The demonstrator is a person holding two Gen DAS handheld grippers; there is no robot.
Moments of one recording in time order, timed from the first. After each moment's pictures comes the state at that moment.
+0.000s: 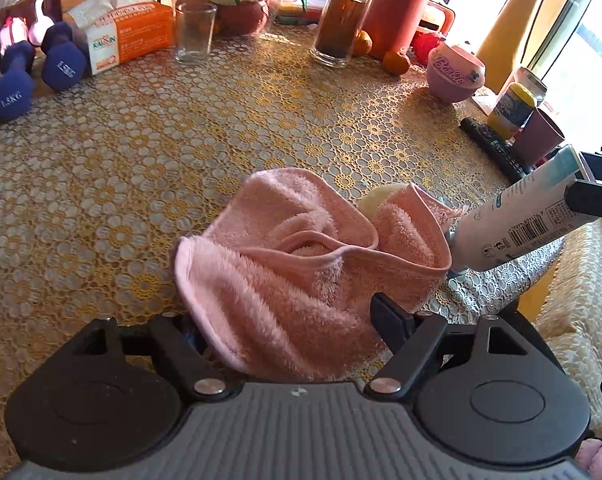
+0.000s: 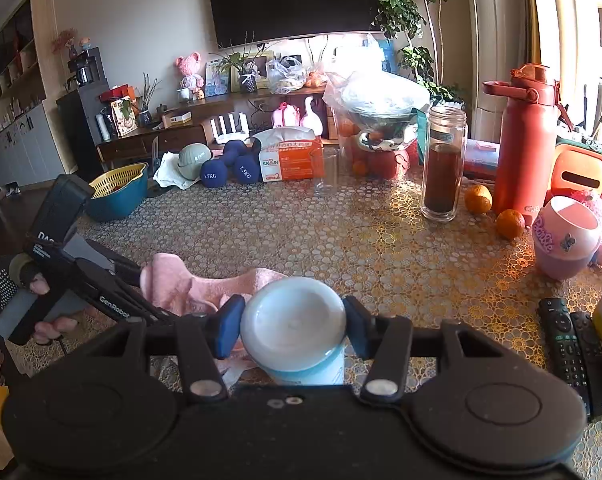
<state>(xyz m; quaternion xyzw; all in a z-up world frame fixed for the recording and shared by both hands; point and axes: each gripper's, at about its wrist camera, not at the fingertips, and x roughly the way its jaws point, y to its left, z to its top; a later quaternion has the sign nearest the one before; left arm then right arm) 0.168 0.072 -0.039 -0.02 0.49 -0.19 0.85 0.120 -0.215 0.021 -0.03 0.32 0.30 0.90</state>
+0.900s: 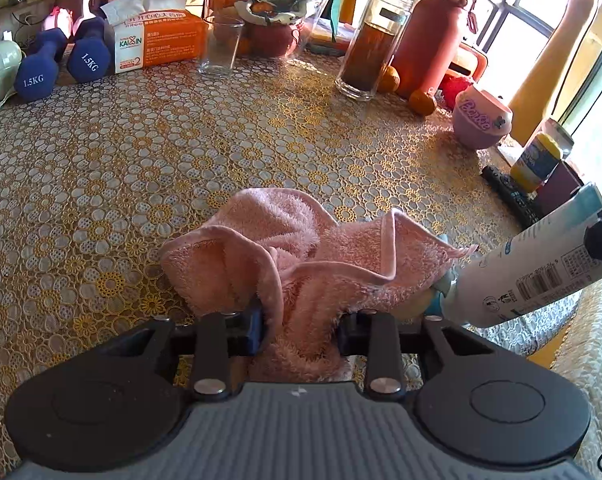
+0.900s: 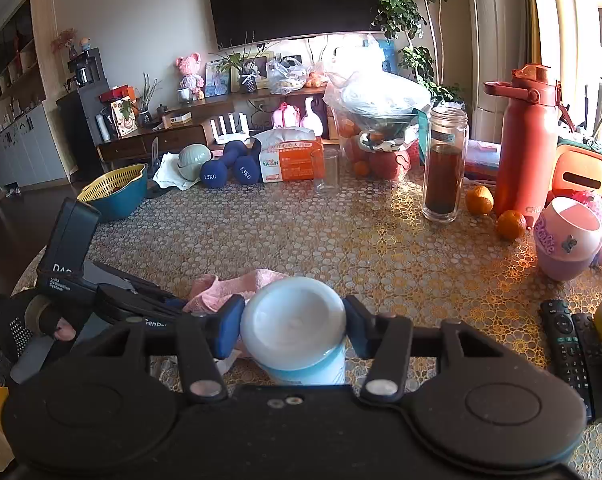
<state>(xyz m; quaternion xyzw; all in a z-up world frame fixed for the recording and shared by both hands) 0.171 0.041 -0.056 -0.09 0.45 -0.14 0.88 0.120 -0.213 0.021 -0.03 0.32 0.30 0.90</state>
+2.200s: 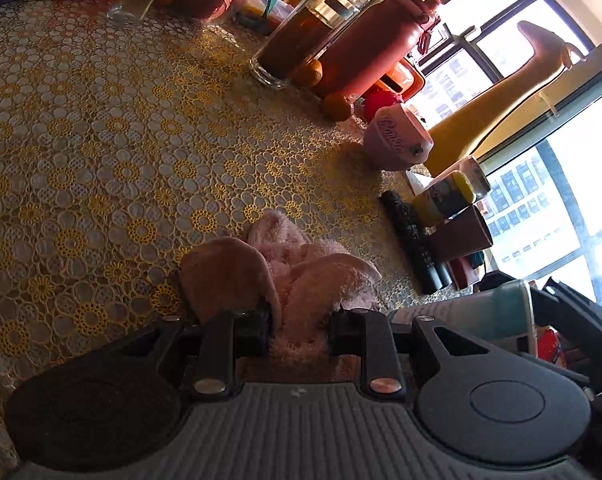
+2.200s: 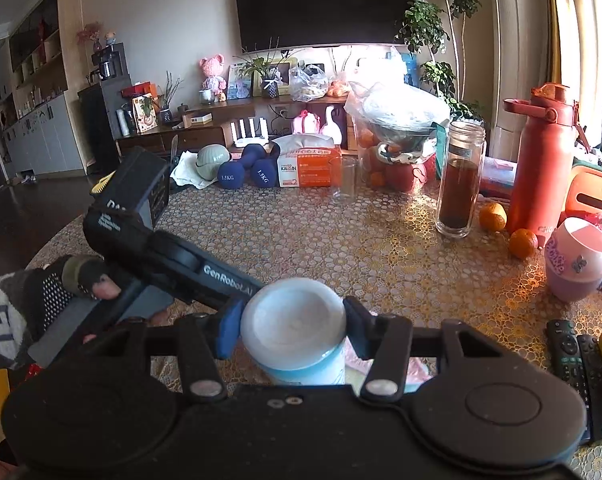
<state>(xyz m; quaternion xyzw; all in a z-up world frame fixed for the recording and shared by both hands) 0.216 0.003 -0.077 -0.24 0.47 -0.25 0.81 0.116 -0.213 0.021 -0.05 0.30 0.33 0.89</state>
